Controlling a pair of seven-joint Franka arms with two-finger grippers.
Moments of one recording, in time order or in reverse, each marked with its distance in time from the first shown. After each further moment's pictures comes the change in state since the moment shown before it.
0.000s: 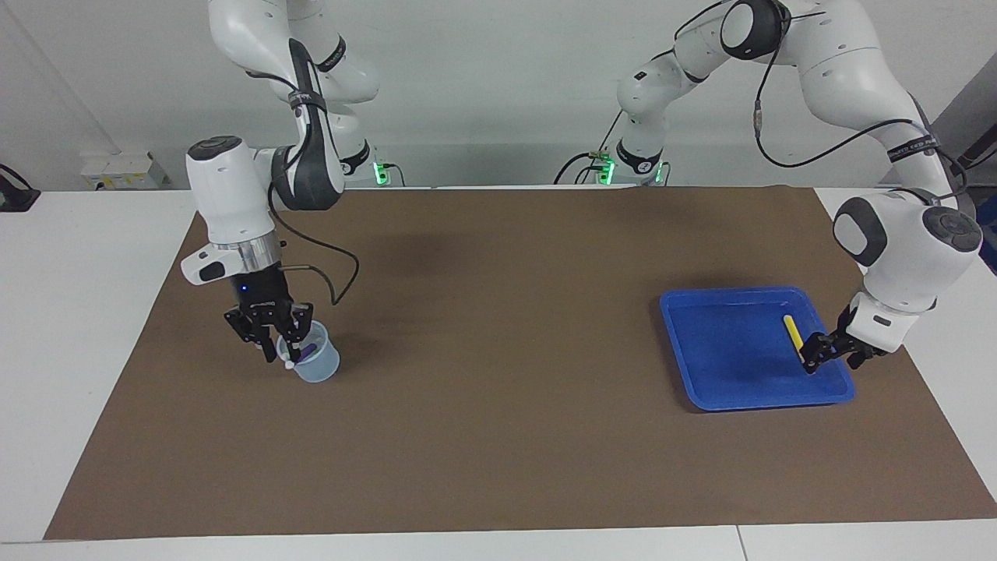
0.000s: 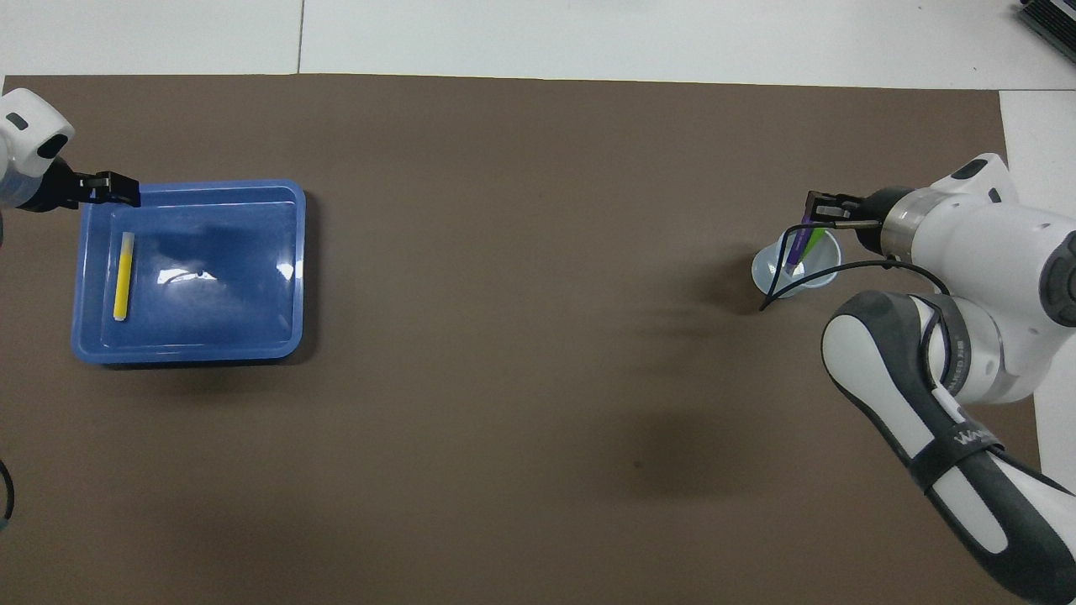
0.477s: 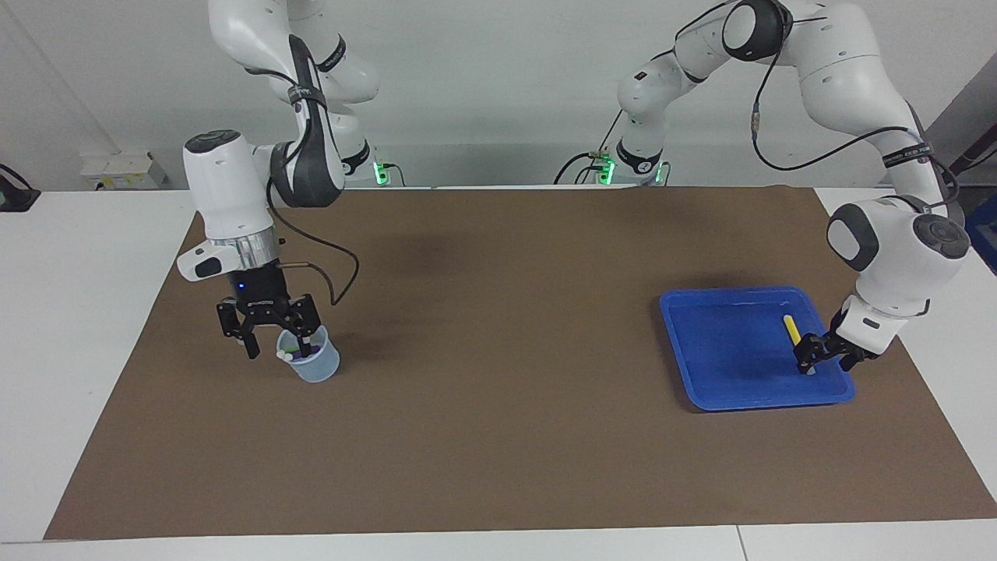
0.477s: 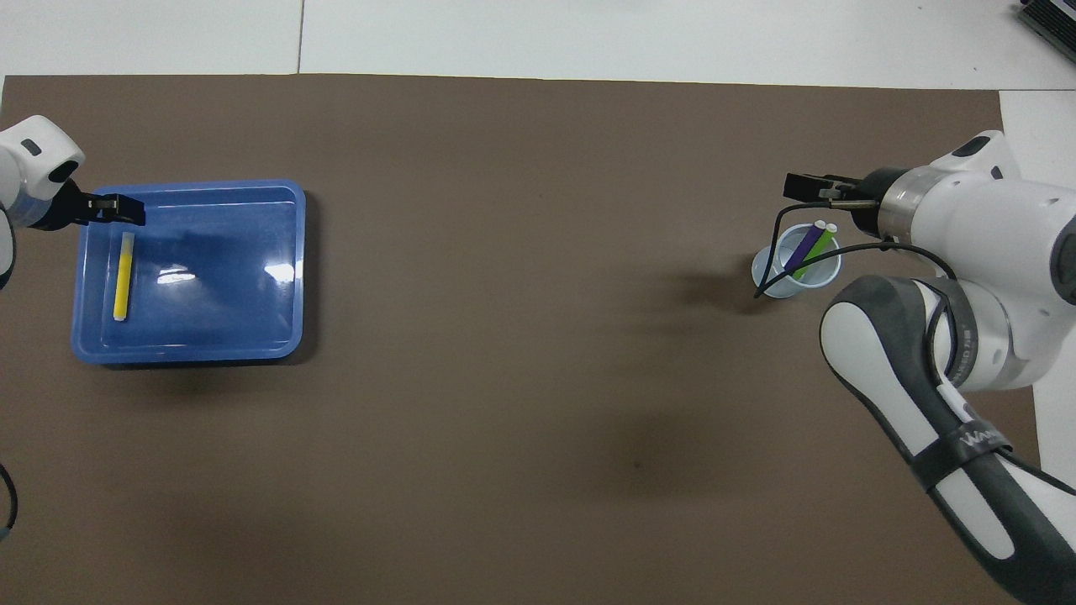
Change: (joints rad) left arm 0.034 0.004 0.003 -0.071 0.000 0.067 0.046; right arm 0.032 0.002 0.001 0.087 0.000 -0.100 0.049
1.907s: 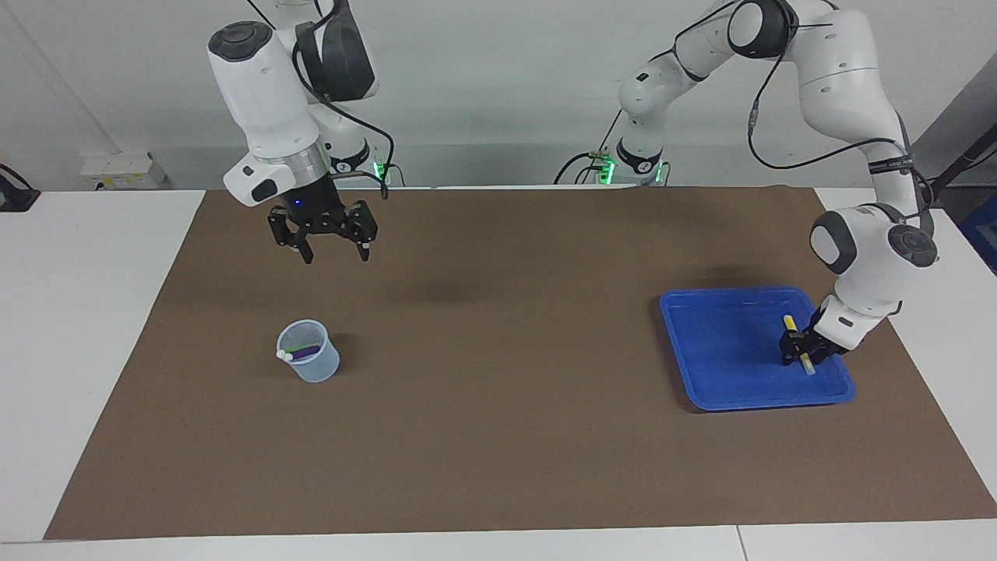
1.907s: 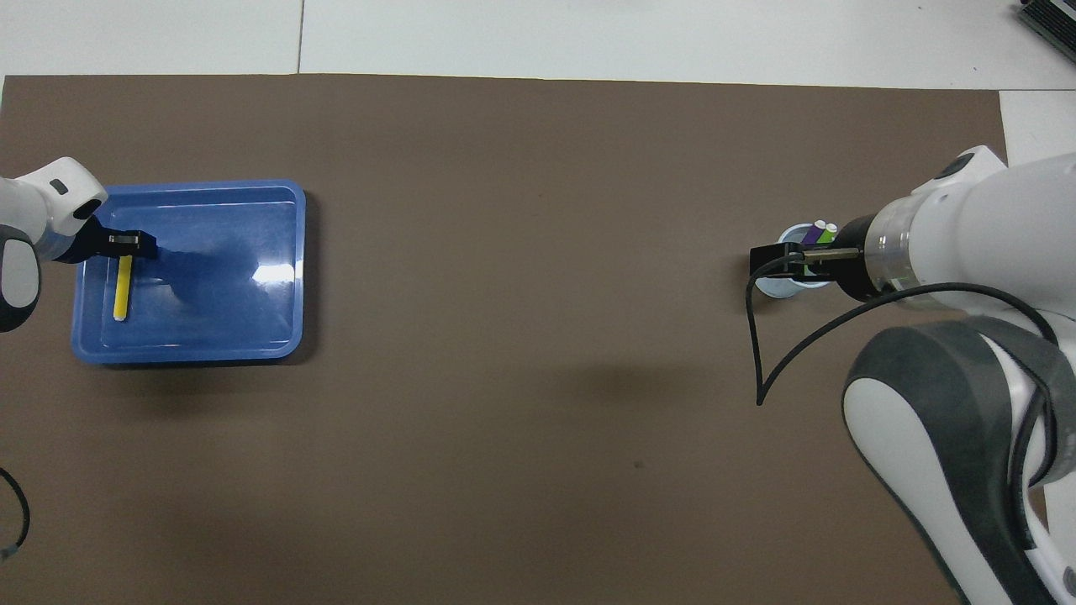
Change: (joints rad) left arm 0.035 -0.015 -0.002 -0.125 0.000 0.055 0.022; right arm 0.120 -0.193 0.011 0.124 -0.035 -0.657 0.120
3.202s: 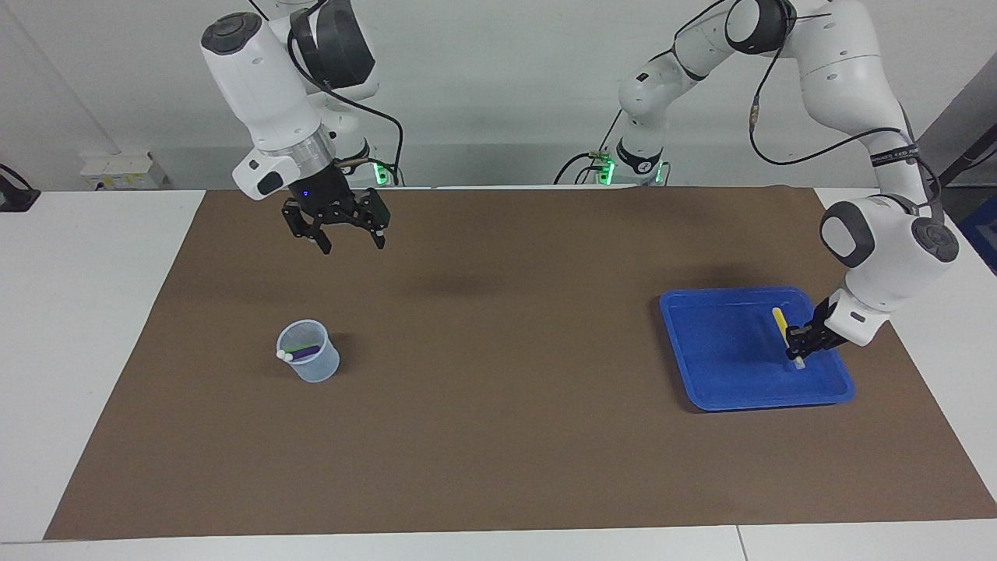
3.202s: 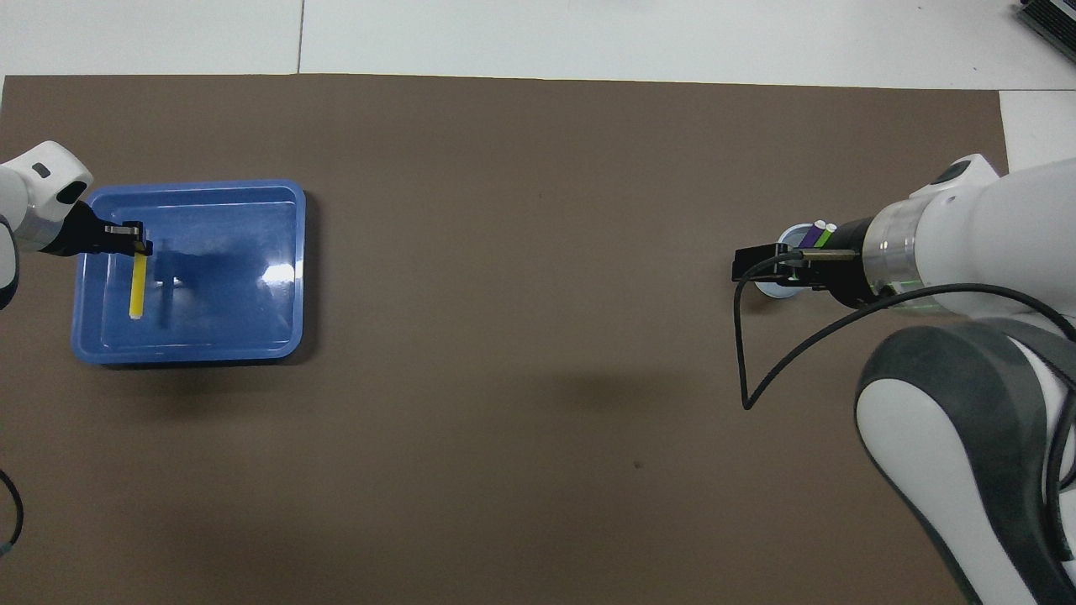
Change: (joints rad) left arm -0.001 -0.020 -0.036 0.065 -0.157 -0.147 0.001; right arm 0.002 -0.008 0.000 -0.001 0.122 0.008 0.009
